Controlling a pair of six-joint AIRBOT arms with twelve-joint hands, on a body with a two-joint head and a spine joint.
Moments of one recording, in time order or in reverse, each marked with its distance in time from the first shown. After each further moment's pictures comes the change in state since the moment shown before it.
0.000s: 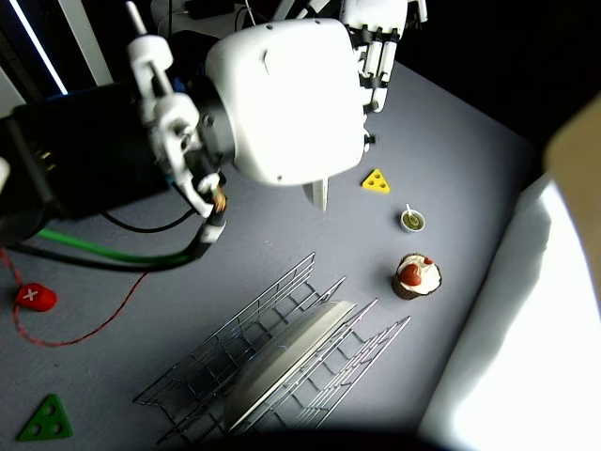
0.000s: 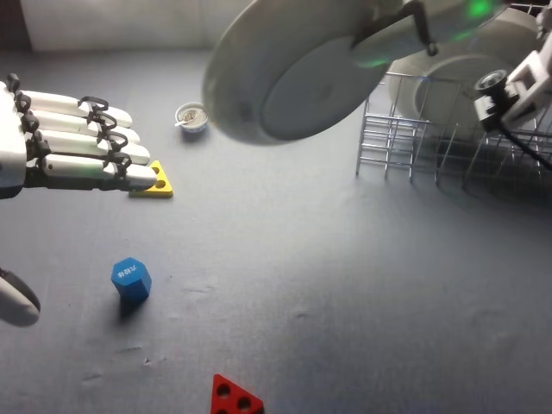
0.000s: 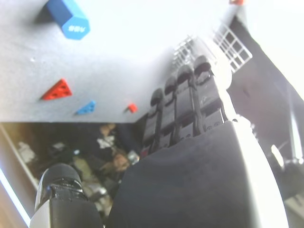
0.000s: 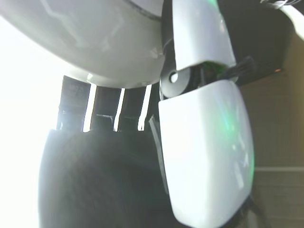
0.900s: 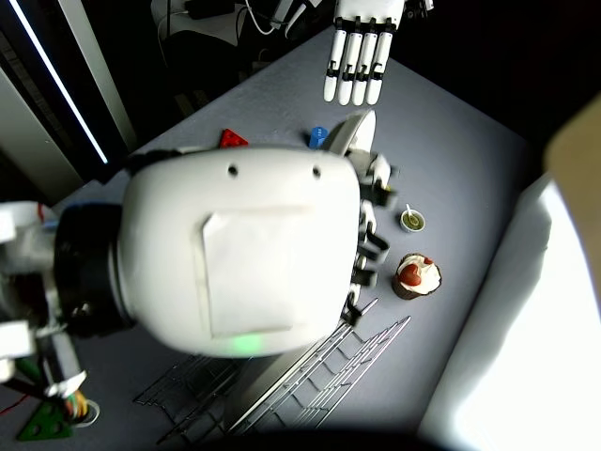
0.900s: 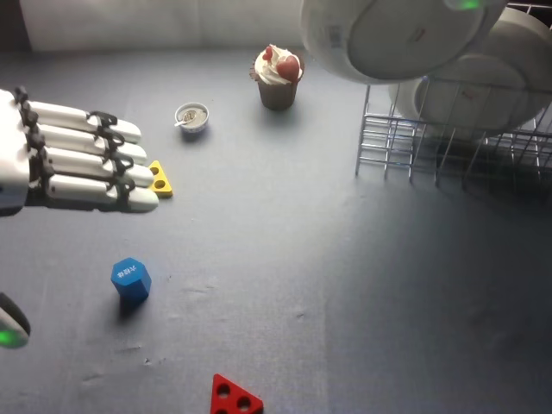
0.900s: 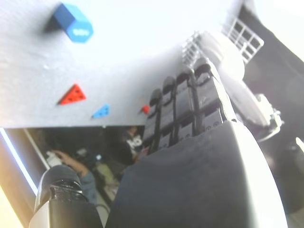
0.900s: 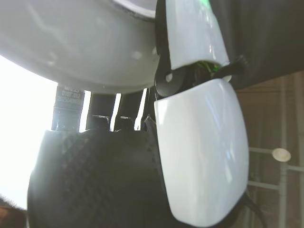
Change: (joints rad) left arm -0.058 0.032 -0.058 0.125 0.009 -0.002; right arm 0.037 0.096 0.049 -0.090 -0.105 0.200
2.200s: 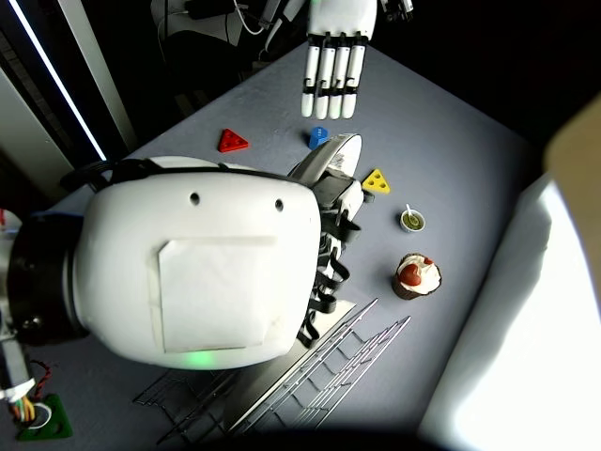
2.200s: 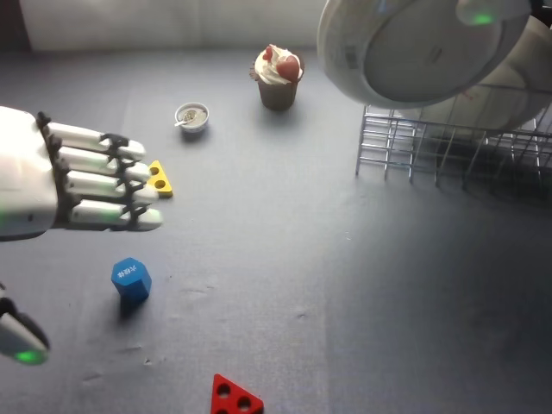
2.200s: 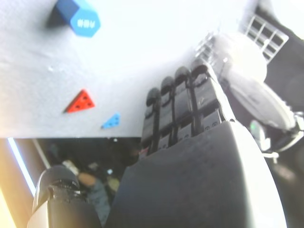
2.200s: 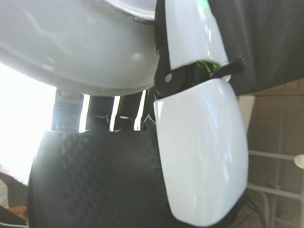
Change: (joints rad) left arm -0.022 0.058 -0.176 0.132 0.256 -0.001; right arm 0.000 0.058 -0.082 -0.048 -0.109 0.080
